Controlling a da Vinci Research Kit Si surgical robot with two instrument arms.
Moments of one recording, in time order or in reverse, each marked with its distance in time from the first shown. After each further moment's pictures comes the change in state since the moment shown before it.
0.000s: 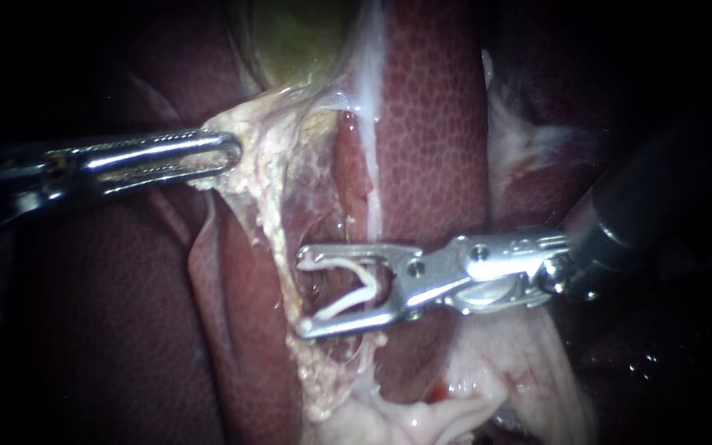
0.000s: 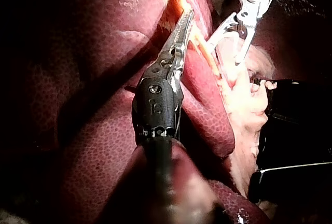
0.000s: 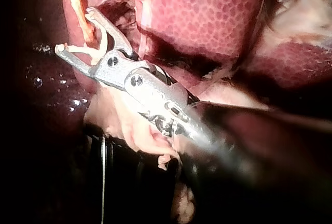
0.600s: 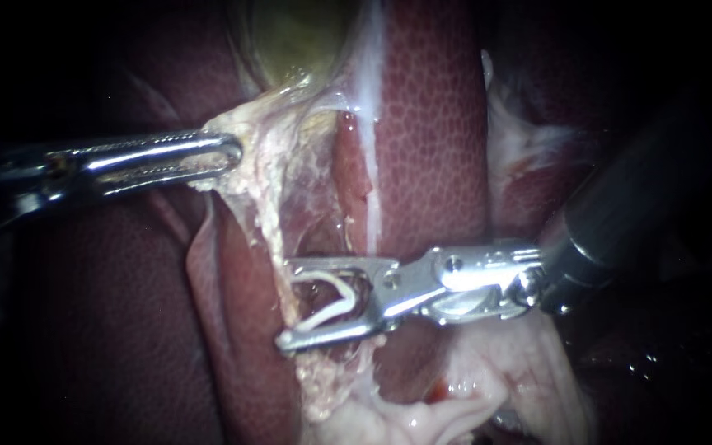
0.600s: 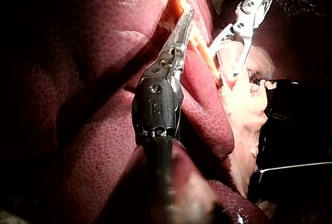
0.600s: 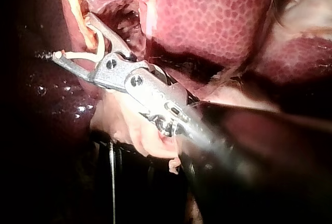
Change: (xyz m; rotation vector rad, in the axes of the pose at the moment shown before) right arm -0.001 -0.001 0.002 0.053 -0.005 0.035; left arm 0.000 0.000 0.000 0.000 0.000 0.000
